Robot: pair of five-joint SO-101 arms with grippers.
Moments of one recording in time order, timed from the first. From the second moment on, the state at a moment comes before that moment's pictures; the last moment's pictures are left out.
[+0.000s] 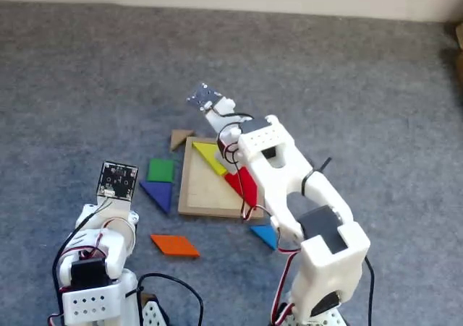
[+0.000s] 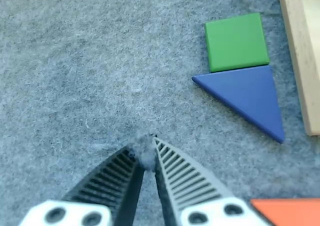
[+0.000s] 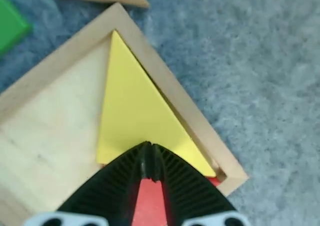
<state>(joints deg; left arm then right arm) -15.6 -102.1 96.0 66.1 -14.6 -29.7 18.2 13.8 47.9 29.6</state>
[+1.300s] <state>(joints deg) -15.6 -102.1 96.0 66.1 -14.6 -26.0 -46.1 61.0 65.1 20.4</state>
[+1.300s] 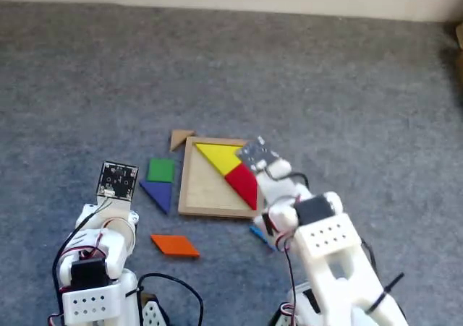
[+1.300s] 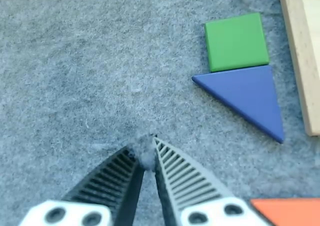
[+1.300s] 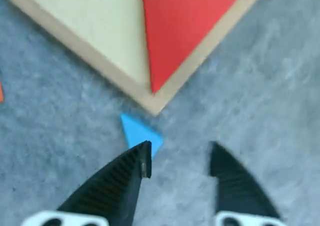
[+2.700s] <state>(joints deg) -15.6 -102.1 96.0 66.1 -14.6 -35.3 -51.9 83.7 46.4 19.2</state>
